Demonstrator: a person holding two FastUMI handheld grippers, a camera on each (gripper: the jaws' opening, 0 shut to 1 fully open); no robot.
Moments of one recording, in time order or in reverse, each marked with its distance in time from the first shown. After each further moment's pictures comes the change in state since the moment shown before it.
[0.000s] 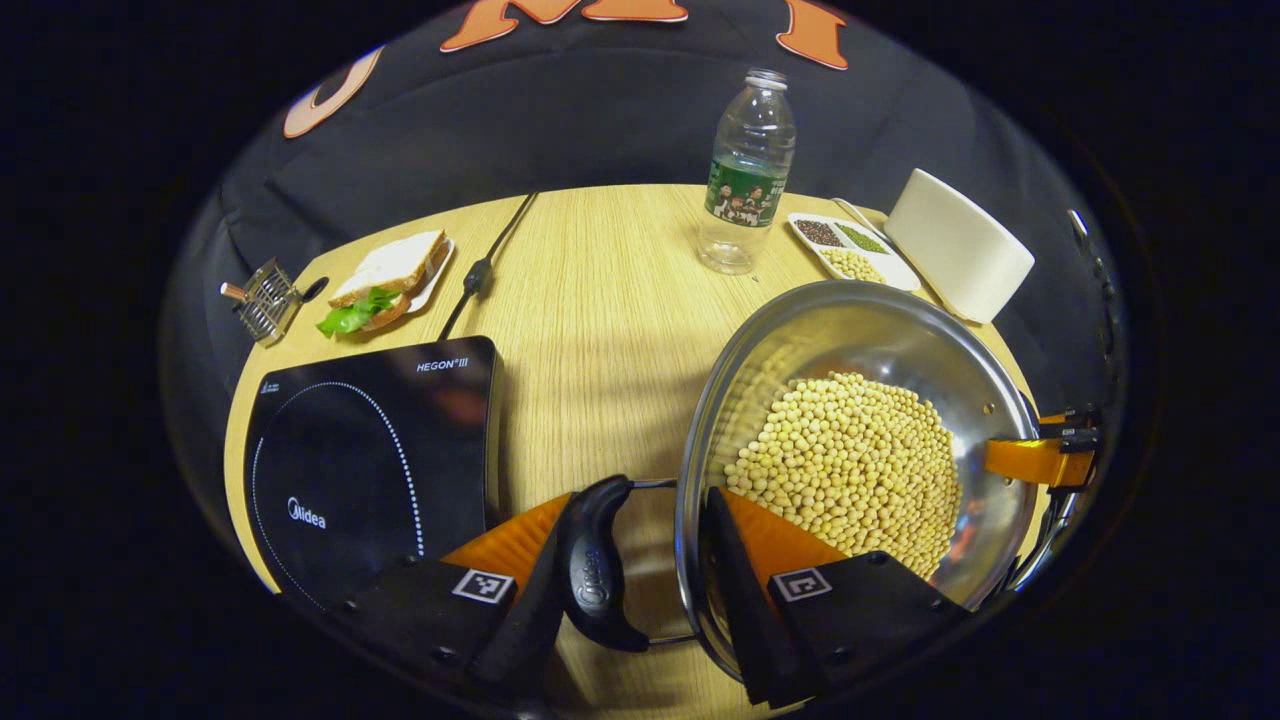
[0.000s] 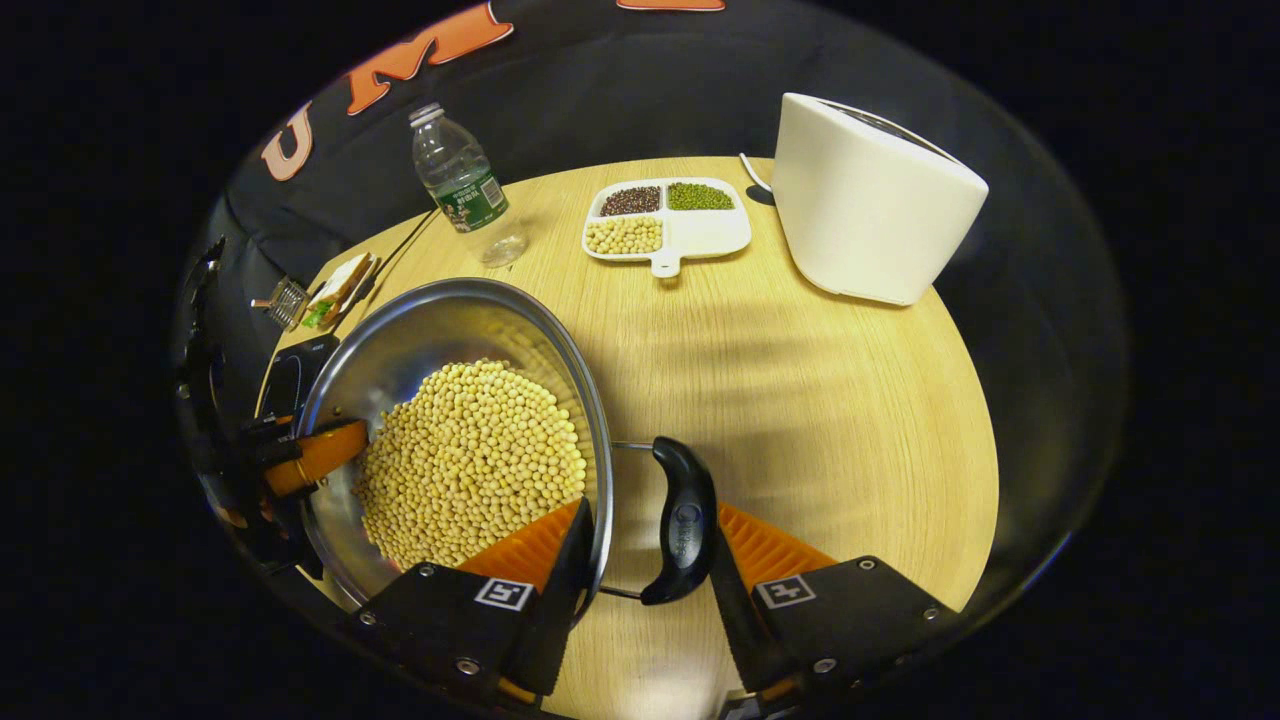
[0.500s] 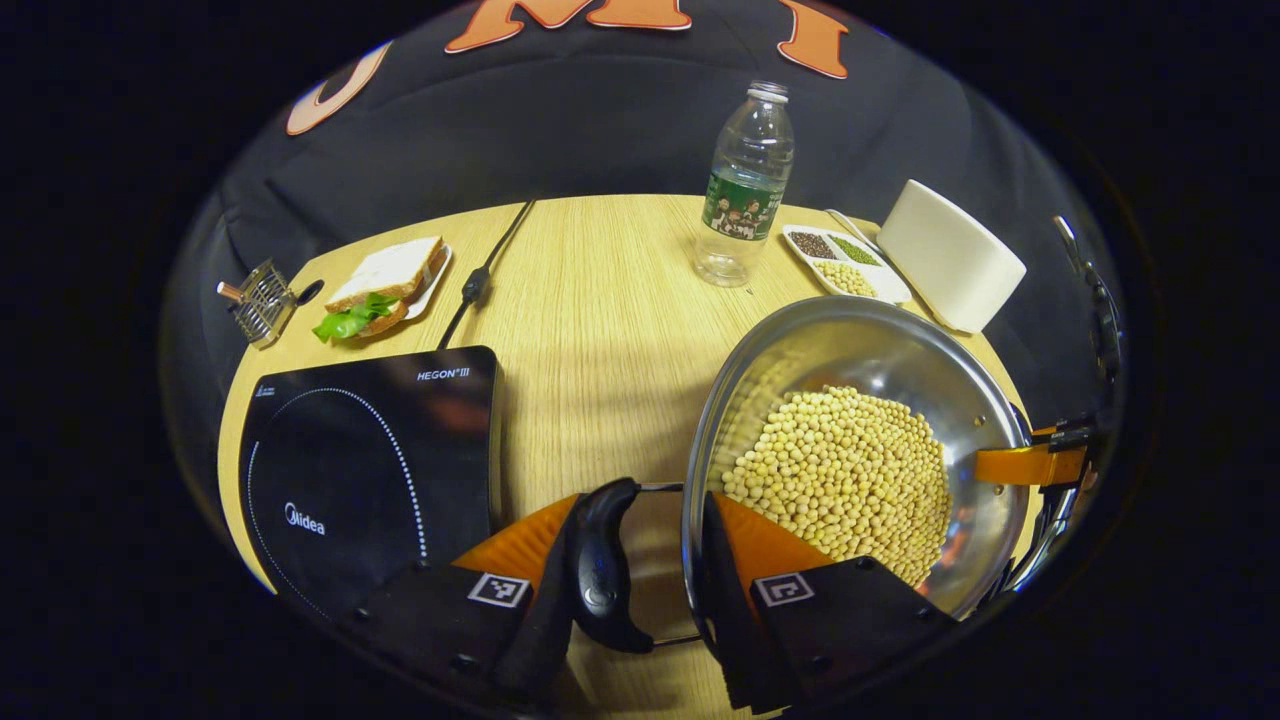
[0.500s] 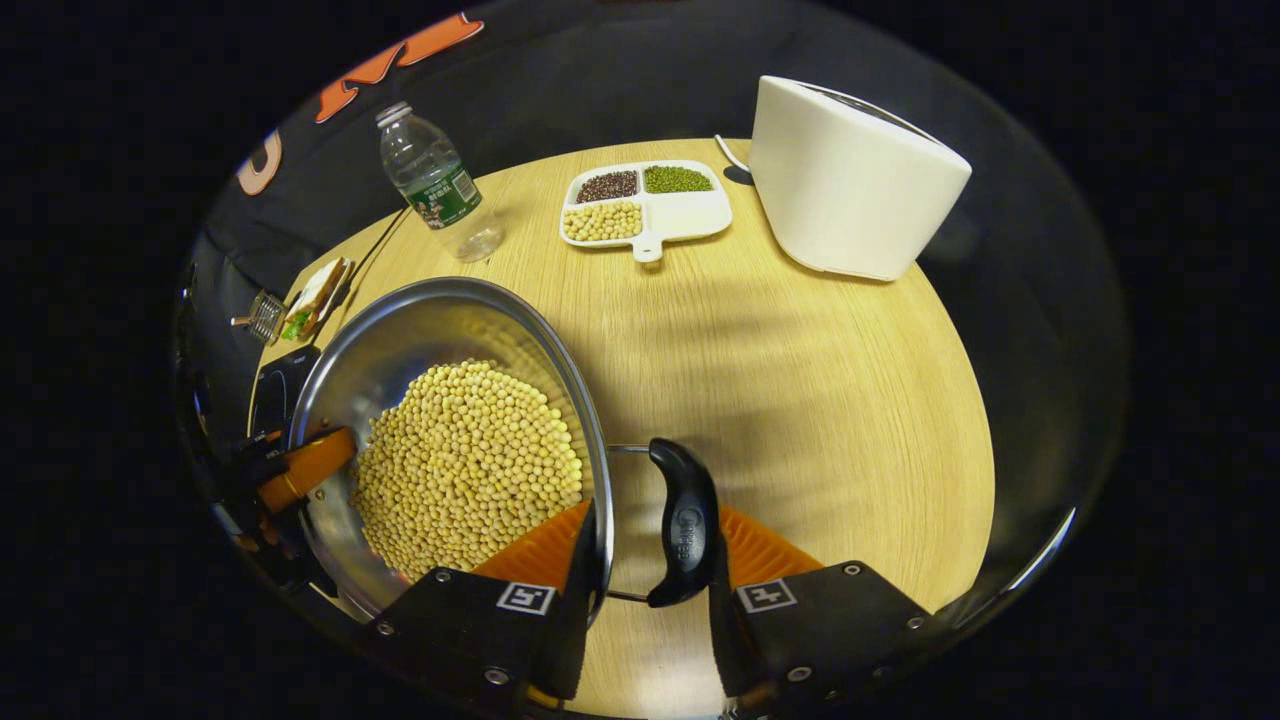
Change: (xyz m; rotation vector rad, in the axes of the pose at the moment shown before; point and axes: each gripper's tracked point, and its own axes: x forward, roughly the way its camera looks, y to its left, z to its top) left arm -0.005 0.001 0.008 -0.006 -0.023 -0.028; right arm -0.009 0.004 -0.007 0.051 0.060 -0.042
